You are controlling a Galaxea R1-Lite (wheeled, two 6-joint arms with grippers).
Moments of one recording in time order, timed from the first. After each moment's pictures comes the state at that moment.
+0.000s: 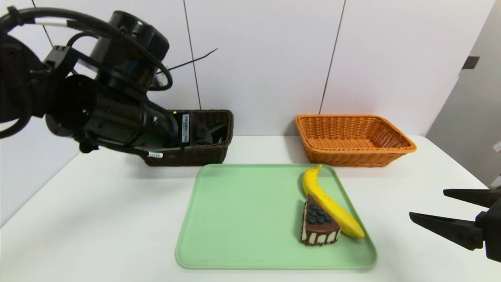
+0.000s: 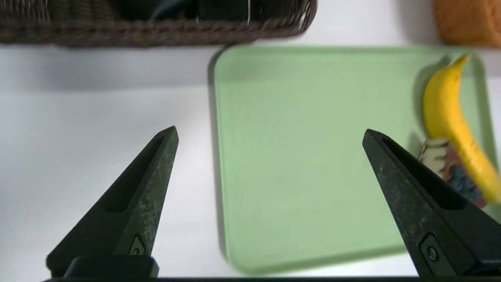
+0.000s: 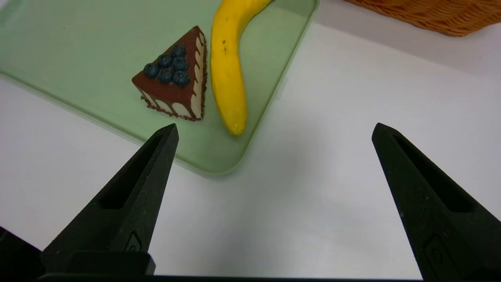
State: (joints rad) left arm -0.60 1.62 -1.47 0.55 0.26 -0.48; right arm 0.20 1.07 -0.70 0.18 0.22 -0.11
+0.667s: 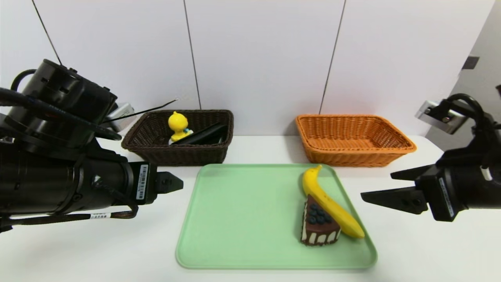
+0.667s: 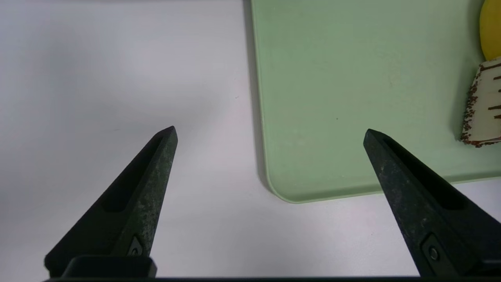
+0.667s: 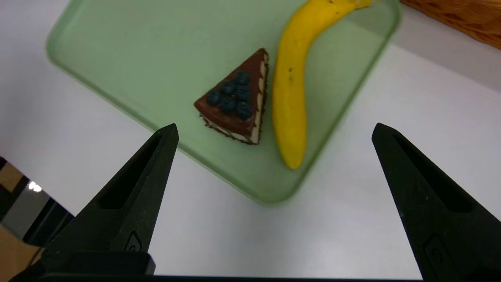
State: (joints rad) left arm -0.62 1.39 -1.14 0.51 0.26 -0.49; right arm 0.41 1.34 -1.04 0.41 0.22 -0.02
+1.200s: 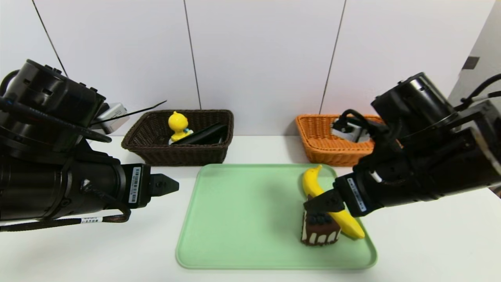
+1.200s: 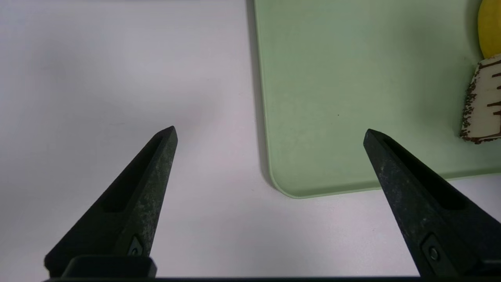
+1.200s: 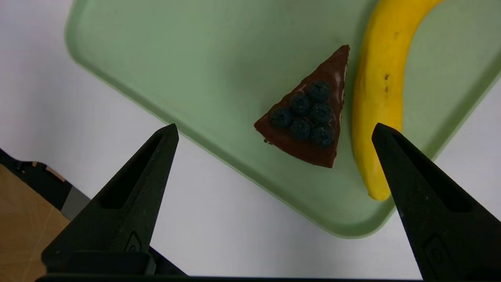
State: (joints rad) left arm -0.62 1.36 -1.12 0.51 0.26 -0.49; right arm 0.62 1.61 -1.23 0.51 0.12 0.19
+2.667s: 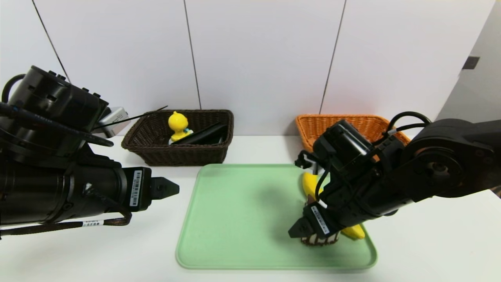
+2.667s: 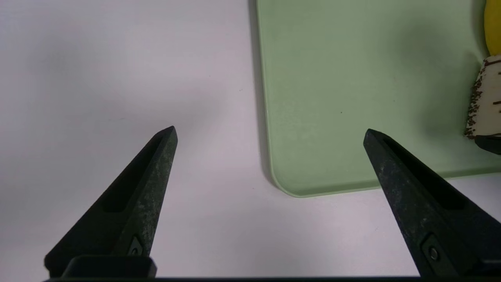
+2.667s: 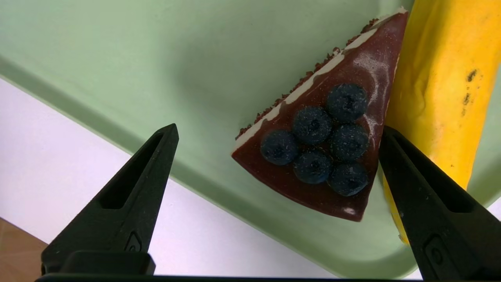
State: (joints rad) left arm -0.62 1.36 -1.10 0.49 0.26 -0.50; right arm 0.67 1.81 -1.22 0.51 0.06 0.17
